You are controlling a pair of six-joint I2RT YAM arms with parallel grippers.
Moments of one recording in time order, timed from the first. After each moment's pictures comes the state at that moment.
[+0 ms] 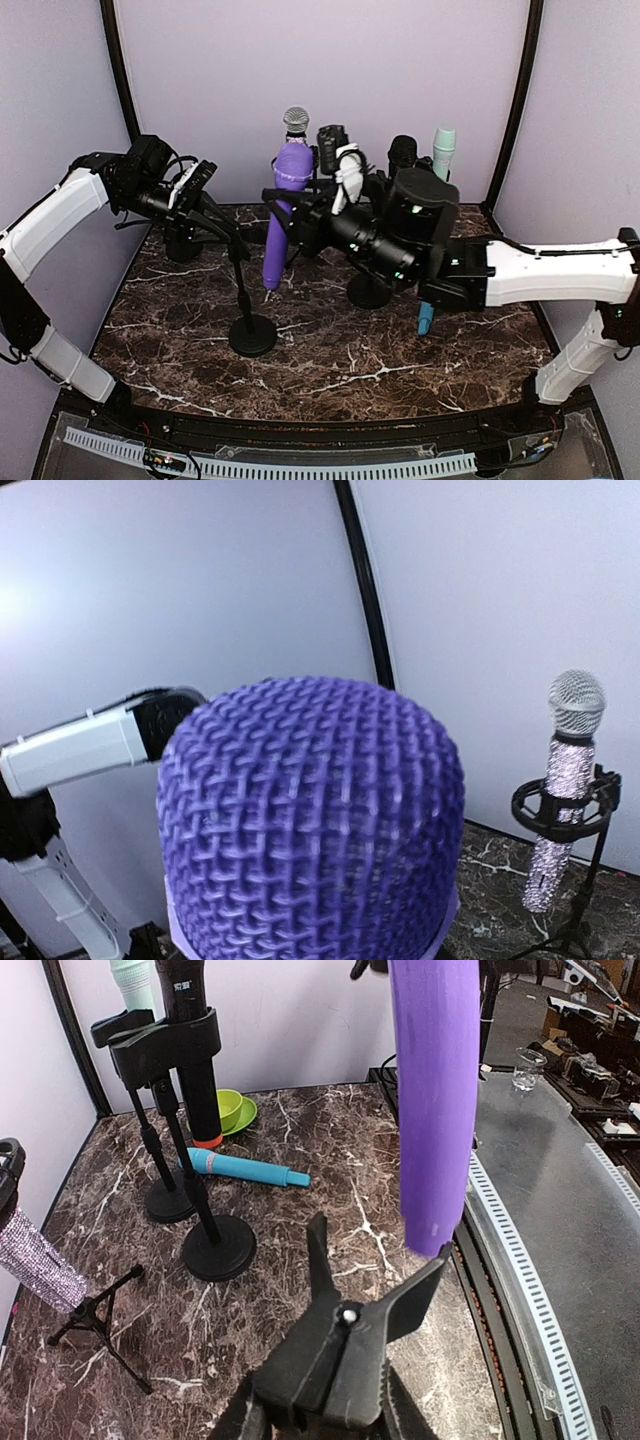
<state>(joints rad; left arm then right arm) -0.30 1.45 1.49 -1.10 1.09 1.05 1.26 1.52 1.27 0.41 0.26 0.14</state>
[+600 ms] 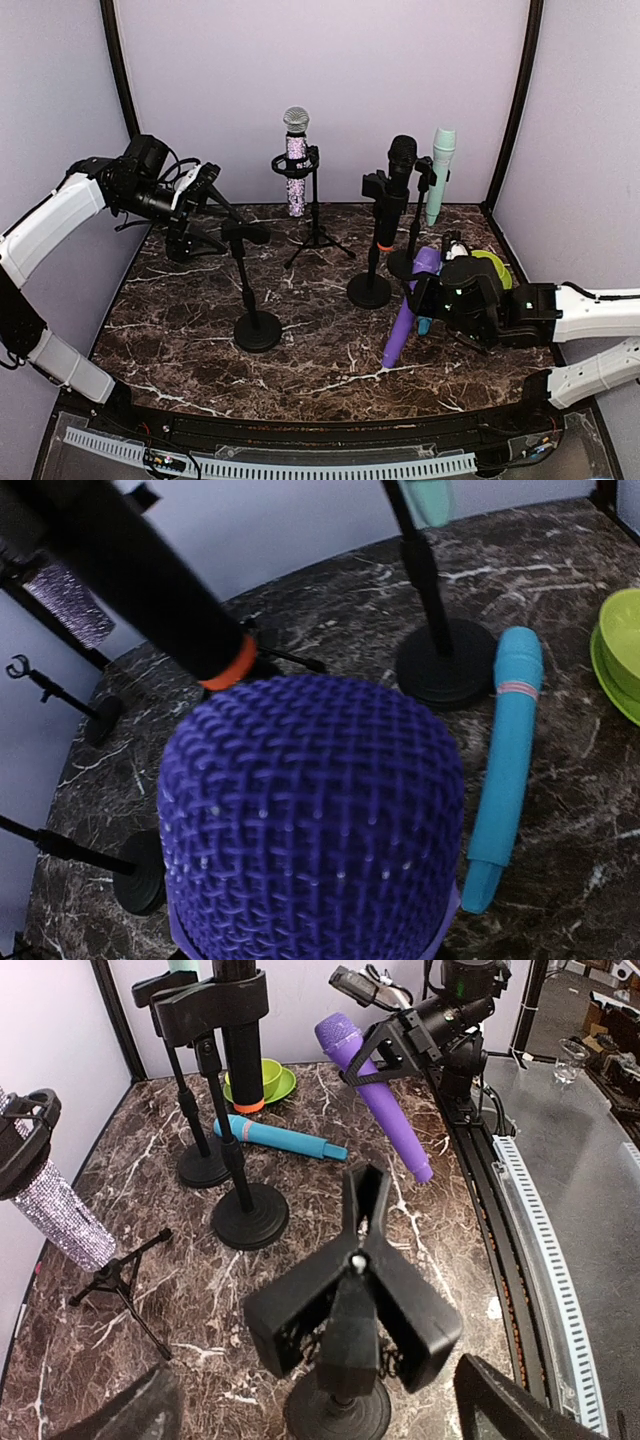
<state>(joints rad) -0.30 1.42 1.44 -1.00 0.99 0.95 1.14 1.04 0.68 -0.22 0.67 0.89</state>
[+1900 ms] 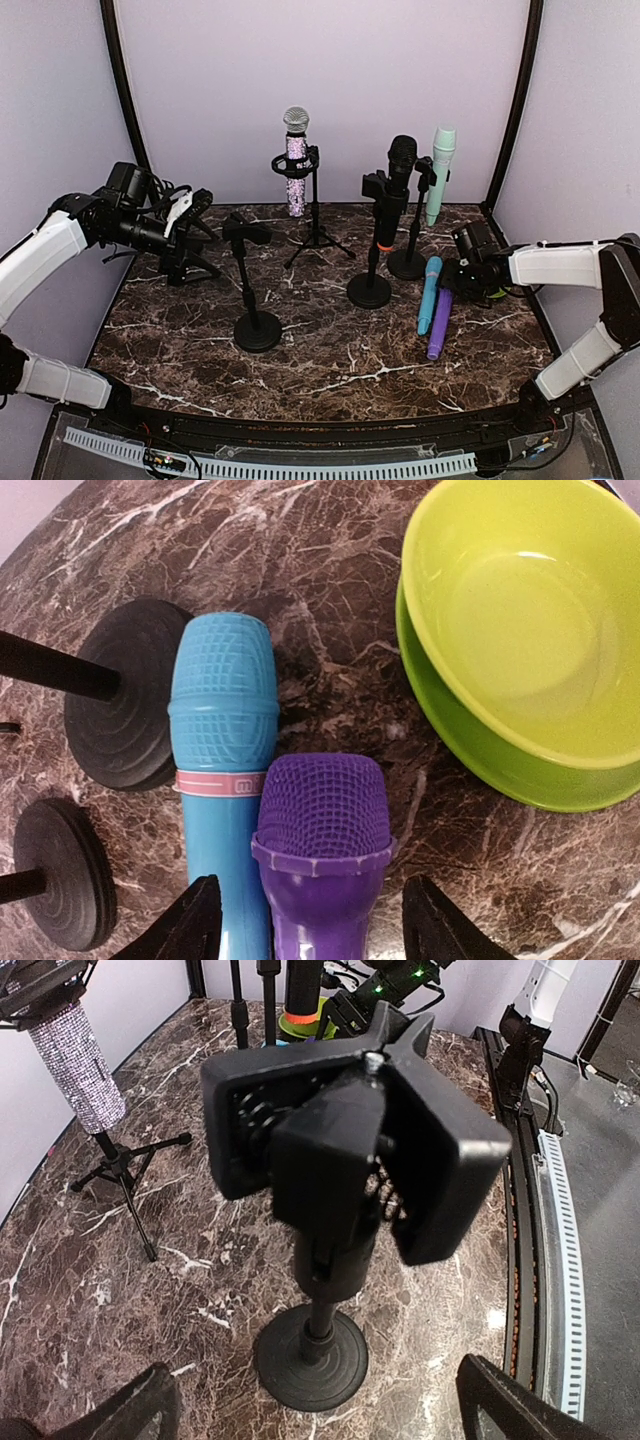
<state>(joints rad) -0.30 1.19 1.15 -0.83 0.80 0.67 0.39 1.47 0.76 -0.27 0.23 0.73</state>
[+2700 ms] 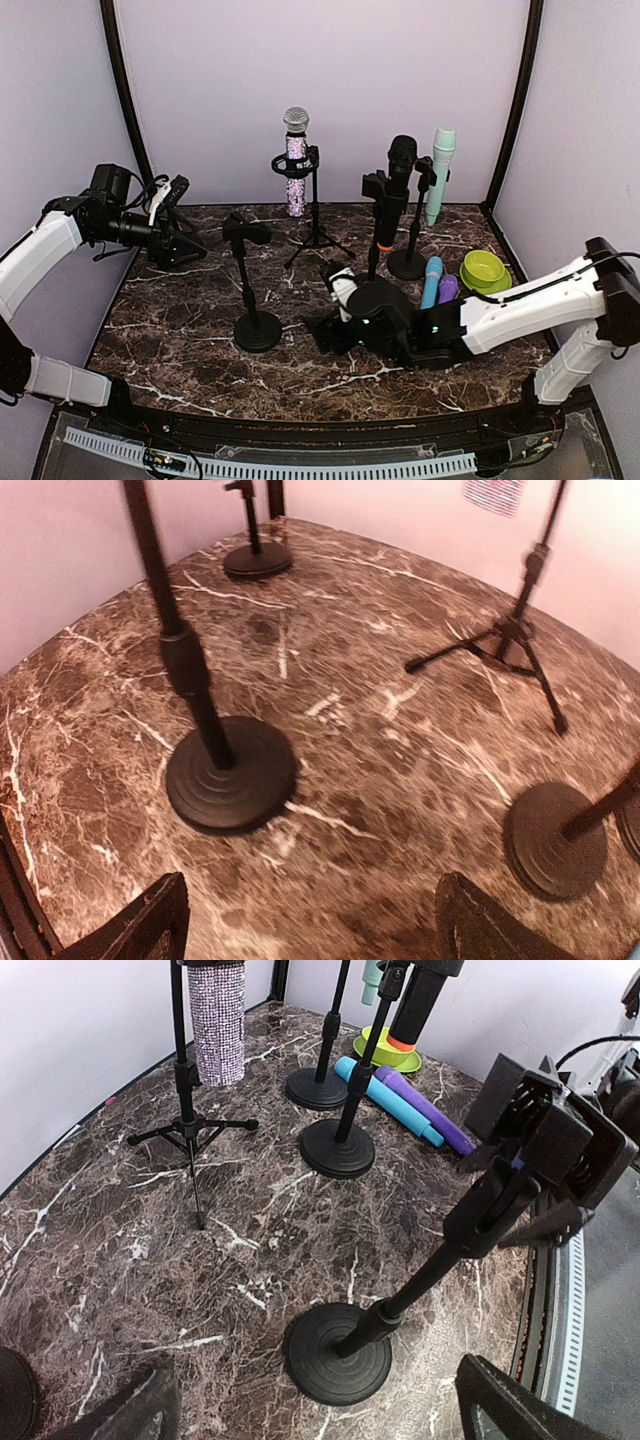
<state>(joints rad) -0.10 1.21 1.12 -0.77 0.88 0.55 1.29 1.53 0.87 0.14 0.53 0.33</state>
